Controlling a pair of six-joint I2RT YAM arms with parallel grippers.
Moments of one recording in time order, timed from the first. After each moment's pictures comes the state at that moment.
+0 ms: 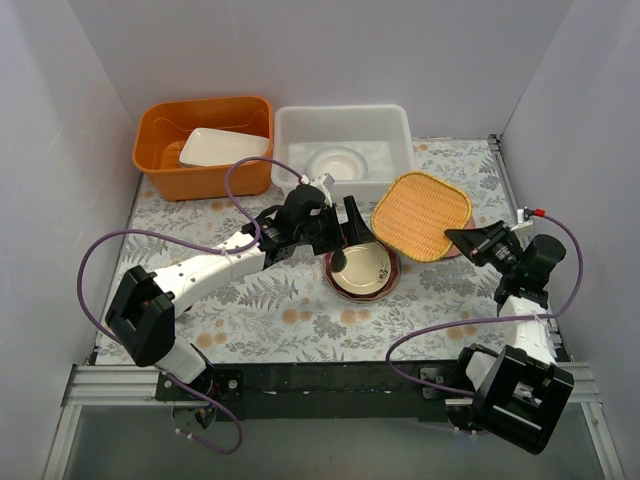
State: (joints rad) left arm -0.81 1.52 1.17 -0.18 0.17 -0.90; right arm -0.44 0.98 0.41 0.35 -0.99 0.95
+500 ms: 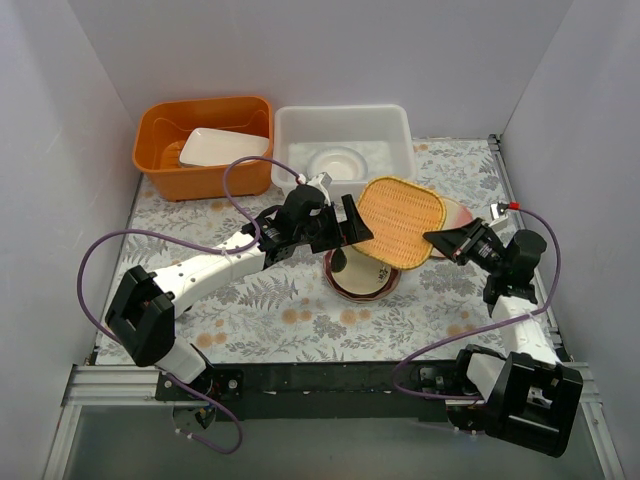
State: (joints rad) left arm -0.81 1.52 1.17 -0.18 0.12 -0.89; right arm -0.27 0.98 0.39 0.43 -1.01 1.03
